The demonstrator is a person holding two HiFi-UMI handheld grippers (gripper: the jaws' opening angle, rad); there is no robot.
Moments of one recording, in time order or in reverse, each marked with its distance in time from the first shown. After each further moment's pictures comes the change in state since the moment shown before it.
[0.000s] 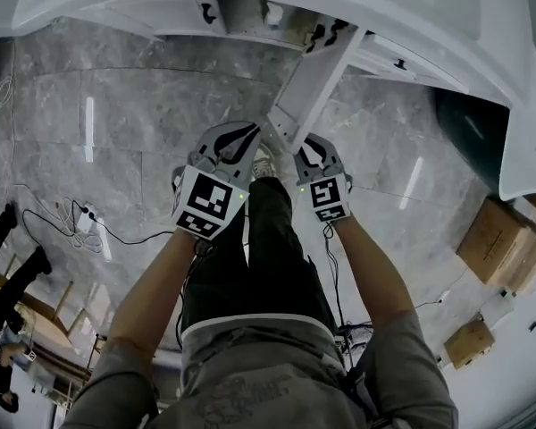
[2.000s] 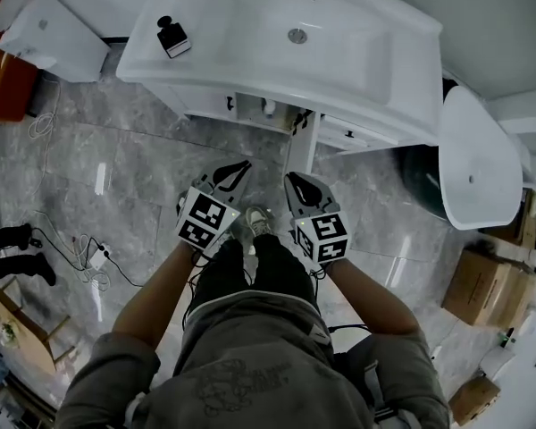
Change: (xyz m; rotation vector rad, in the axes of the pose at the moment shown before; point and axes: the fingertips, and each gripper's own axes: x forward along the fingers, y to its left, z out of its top) left arm -0.148 -0.021 0.163 0.073 -0.119 0.086; right arm -0.193 0.004 0.248 0.226 -0.204 -0.033
